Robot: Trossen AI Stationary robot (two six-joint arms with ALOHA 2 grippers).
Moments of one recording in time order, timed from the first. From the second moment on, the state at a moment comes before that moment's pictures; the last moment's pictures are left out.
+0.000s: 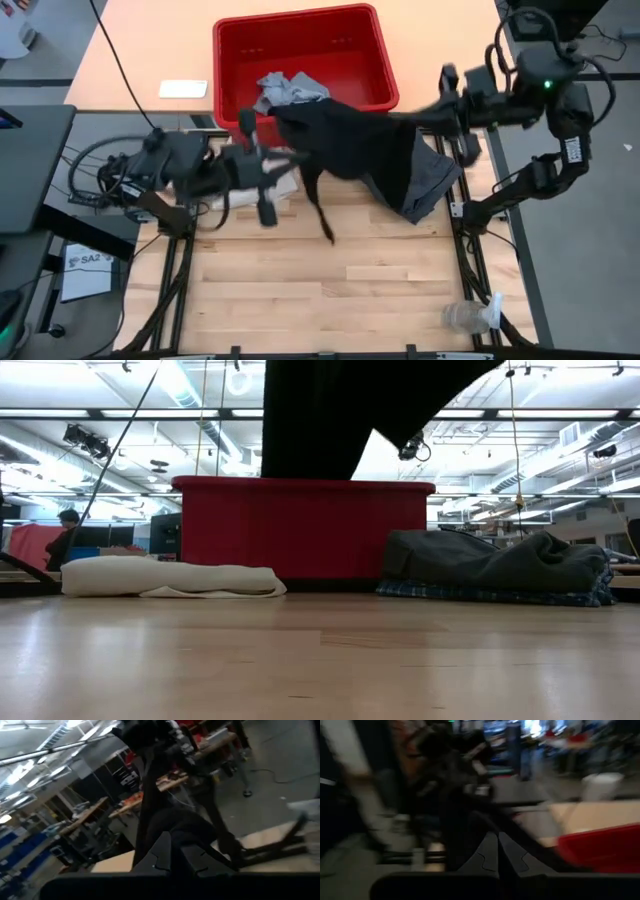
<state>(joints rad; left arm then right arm) -0.33 1.60 2.28 -0.68 -0.60 0.52 -0.14 1.40 2.33 -1.04 -0.21 0.05</state>
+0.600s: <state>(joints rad) -0.70 1.69 2.28 -0.92 -0.72 0.02 0.51 1.51 2.33 -1.25 0.12 0.39</state>
